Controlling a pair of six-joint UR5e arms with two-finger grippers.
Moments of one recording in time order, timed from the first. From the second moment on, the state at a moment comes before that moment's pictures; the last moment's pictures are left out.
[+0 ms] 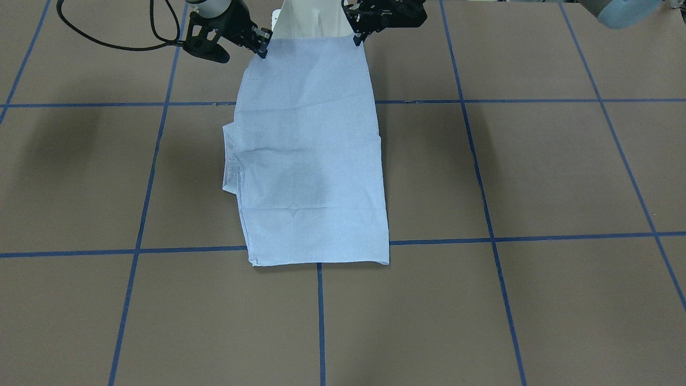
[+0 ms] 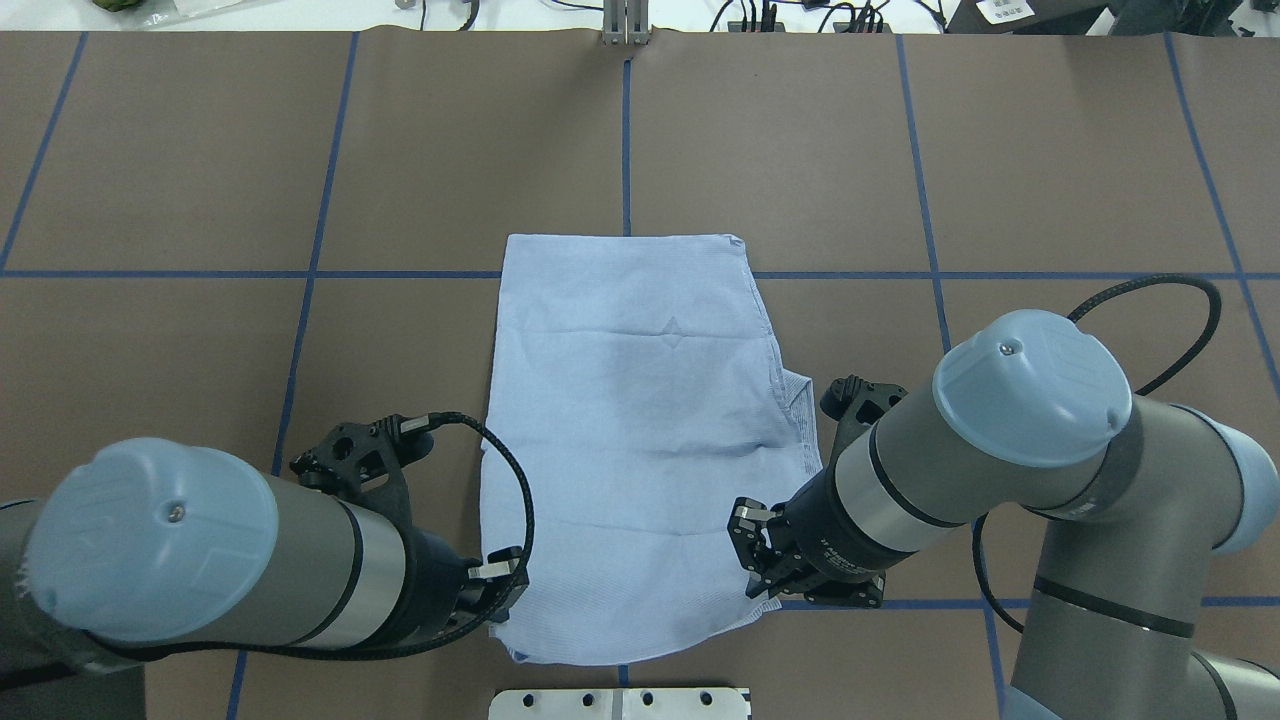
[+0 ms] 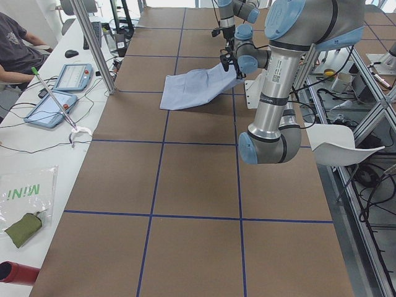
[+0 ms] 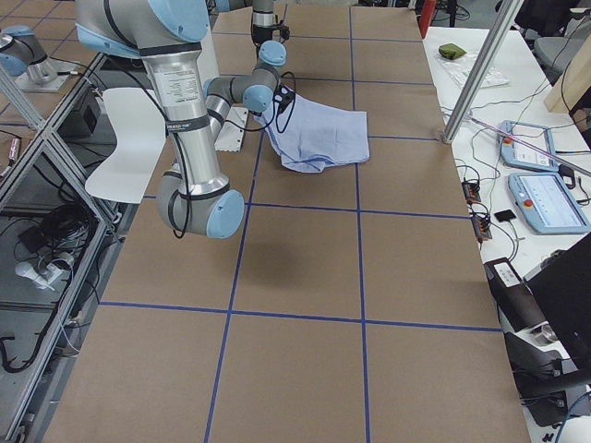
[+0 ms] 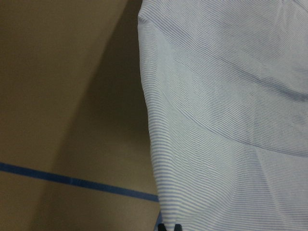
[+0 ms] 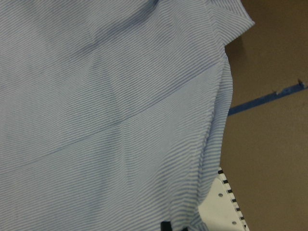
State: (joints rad) left arm -0.25 -1.99 -2.33 -1.46 -1.88 -1.76; right arm 0.41 -1.24 2.20 -1.53 2.21 1.82
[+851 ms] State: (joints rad) left arm -0.21 -2.00 -2.41 -1.39 -1.94 -1.72; right arm 0.39 -1.23 2.23 -1.53 2.30 1.82
